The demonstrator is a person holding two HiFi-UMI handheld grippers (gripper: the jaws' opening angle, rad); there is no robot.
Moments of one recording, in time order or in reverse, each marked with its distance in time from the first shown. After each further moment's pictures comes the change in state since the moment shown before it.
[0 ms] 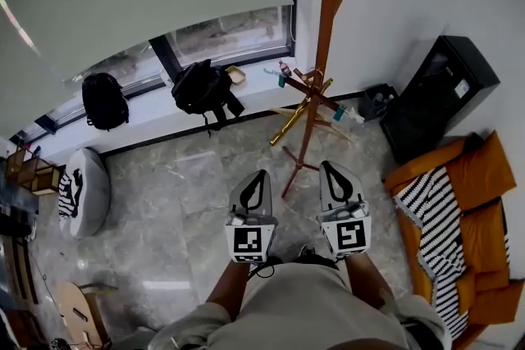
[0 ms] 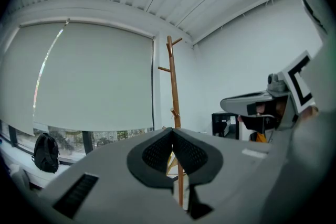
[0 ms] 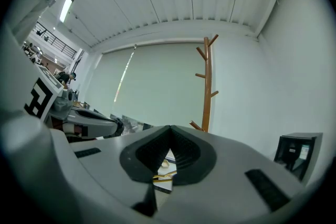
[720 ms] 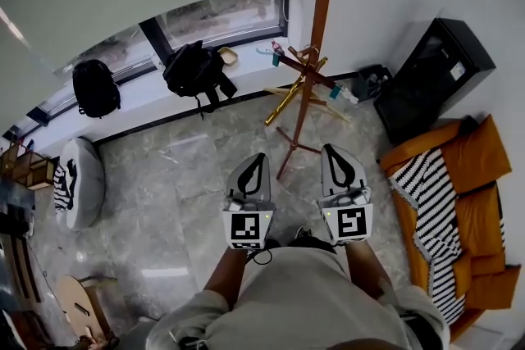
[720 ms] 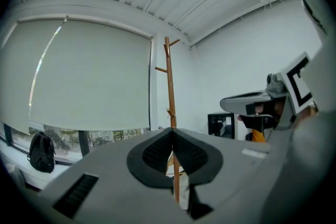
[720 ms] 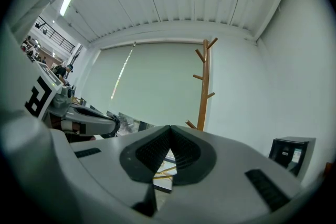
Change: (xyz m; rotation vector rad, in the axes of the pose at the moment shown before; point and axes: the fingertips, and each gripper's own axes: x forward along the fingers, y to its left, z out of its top) left arm -0.009 -0.008 -0.004 -0.011 -0.004 -0.038; right arm -0.014 0.001 0.001 -0.029 -0.005 -0.042
